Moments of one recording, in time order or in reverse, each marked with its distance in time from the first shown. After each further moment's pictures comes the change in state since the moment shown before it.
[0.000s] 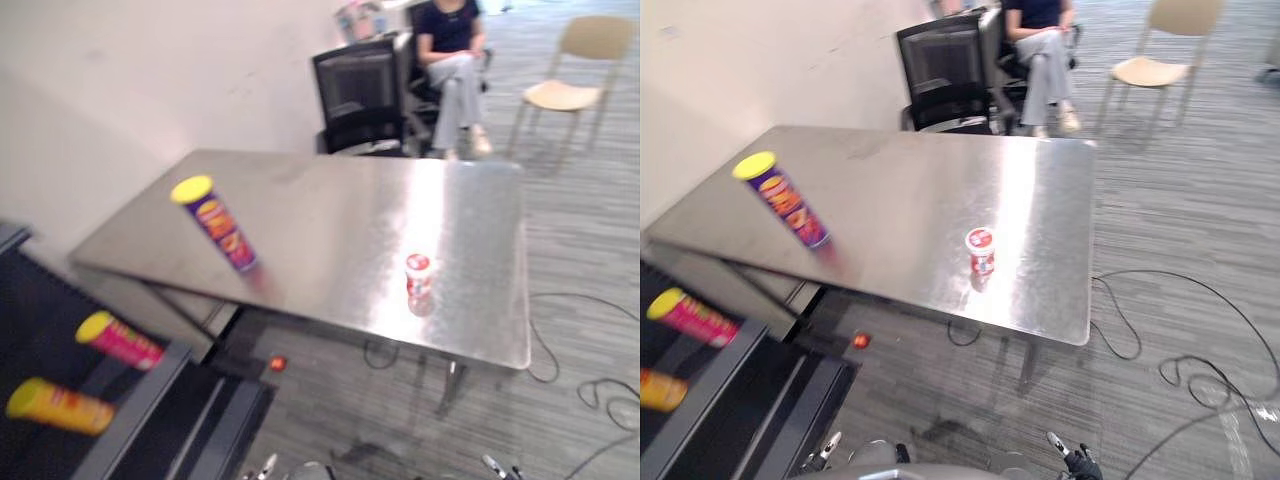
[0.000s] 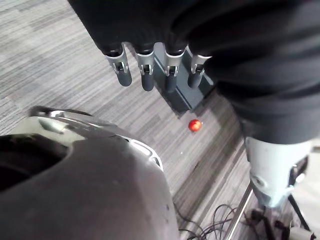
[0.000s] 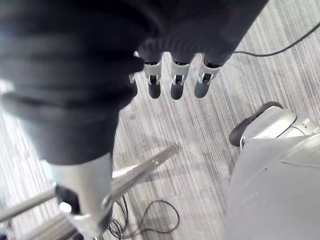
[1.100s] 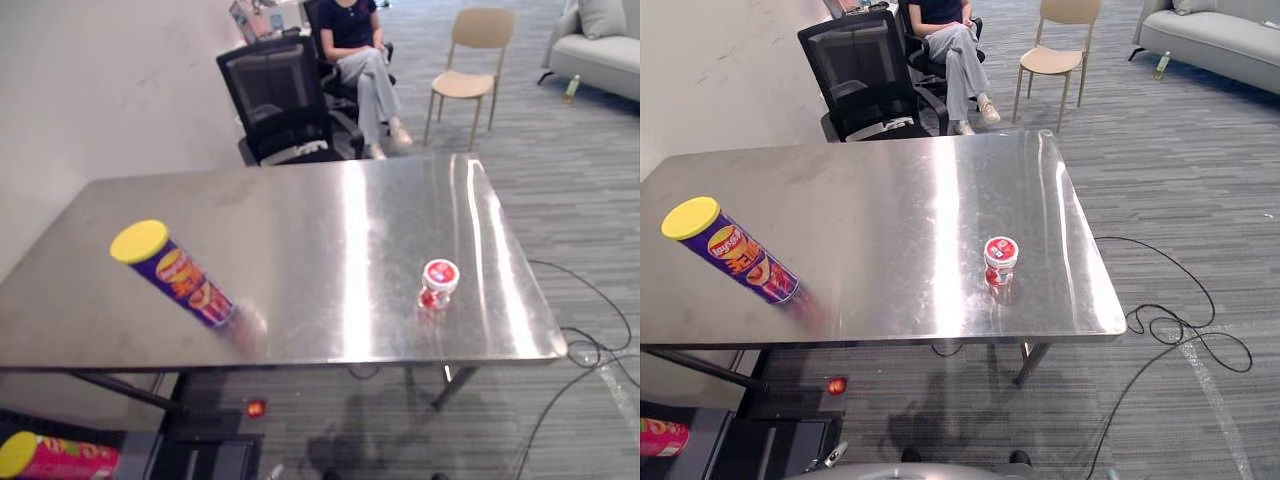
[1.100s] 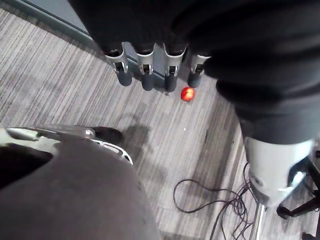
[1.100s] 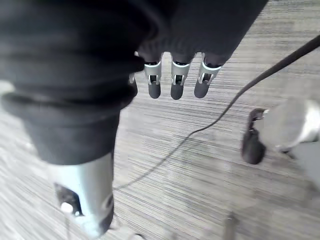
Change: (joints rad) left arm -0.006 0.055 -0.044 0.068 0.089 0.007 -0.020; right arm -0.070 -0.063 -0.853 0.133 -0.008 0.037 -0.034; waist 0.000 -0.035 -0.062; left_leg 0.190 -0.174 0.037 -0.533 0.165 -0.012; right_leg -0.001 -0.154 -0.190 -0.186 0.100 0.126
